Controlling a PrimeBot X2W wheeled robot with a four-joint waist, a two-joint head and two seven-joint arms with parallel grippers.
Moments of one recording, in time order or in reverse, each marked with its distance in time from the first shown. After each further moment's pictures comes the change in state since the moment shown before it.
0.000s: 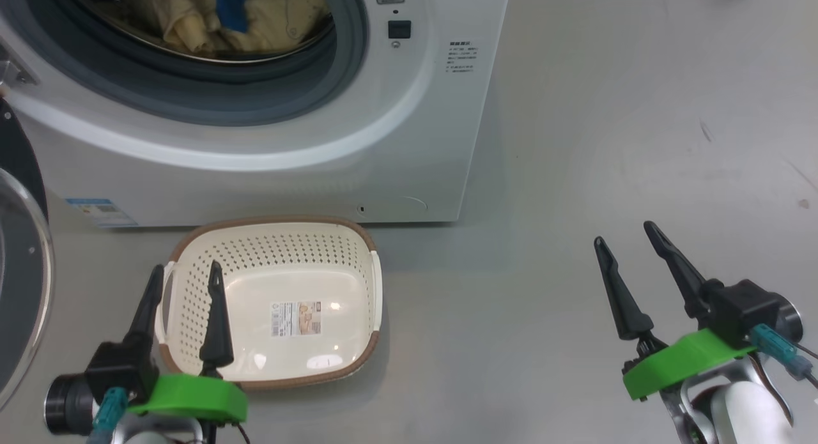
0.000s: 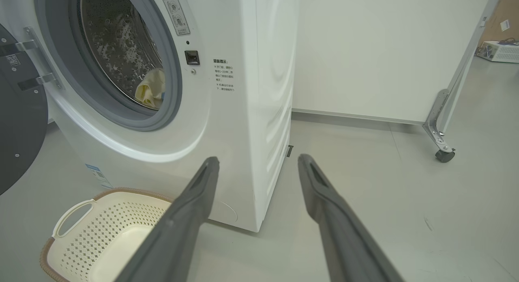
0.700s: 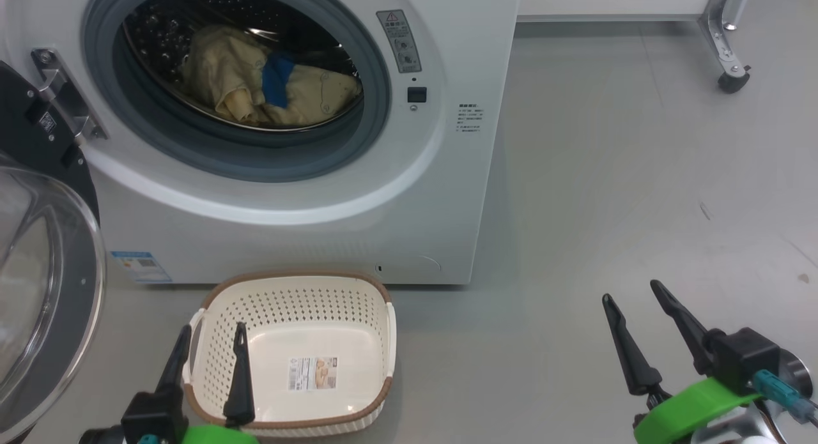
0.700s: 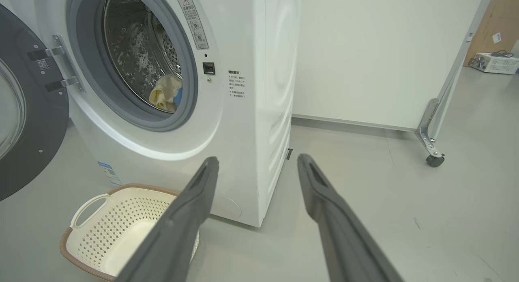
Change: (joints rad) left arm 0.113 -0.037 -0.029 0.032 0.036 -0.001 0.000; right arm 0.153 0.001 -0.024 -0.067 0.000 0.000 0.072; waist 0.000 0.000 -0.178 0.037
